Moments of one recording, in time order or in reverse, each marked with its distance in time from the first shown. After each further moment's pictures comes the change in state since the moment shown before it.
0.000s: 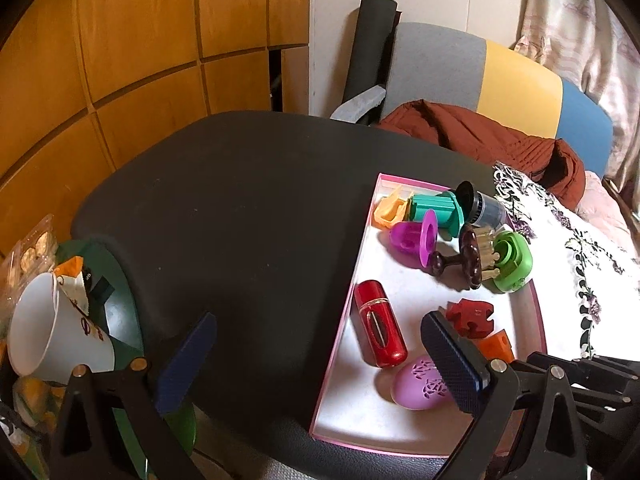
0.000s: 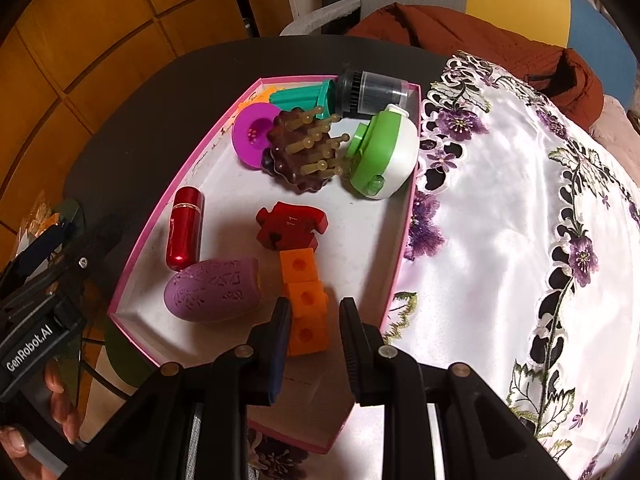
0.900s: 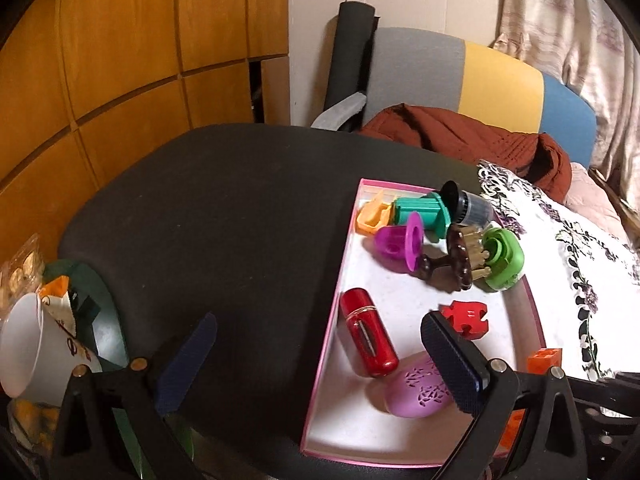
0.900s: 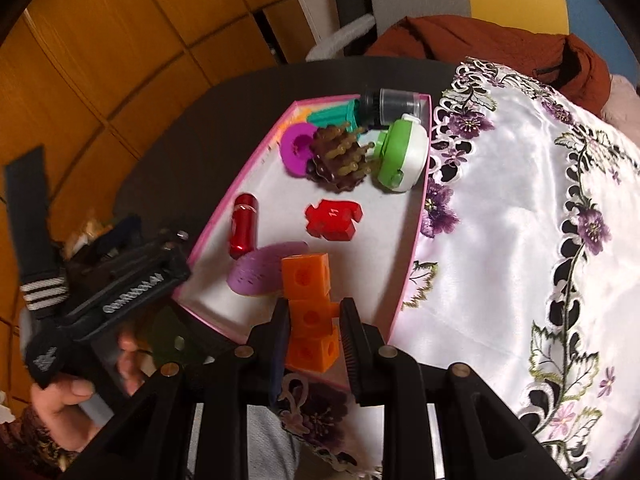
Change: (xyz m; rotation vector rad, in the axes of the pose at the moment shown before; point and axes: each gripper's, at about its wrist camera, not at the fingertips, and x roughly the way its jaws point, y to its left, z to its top) left arm 0.007 -0.005 0.000 0.055 -0.039 -0.035; right arm -0.036 0.004 -0.023 0.031 -0.056 0.137
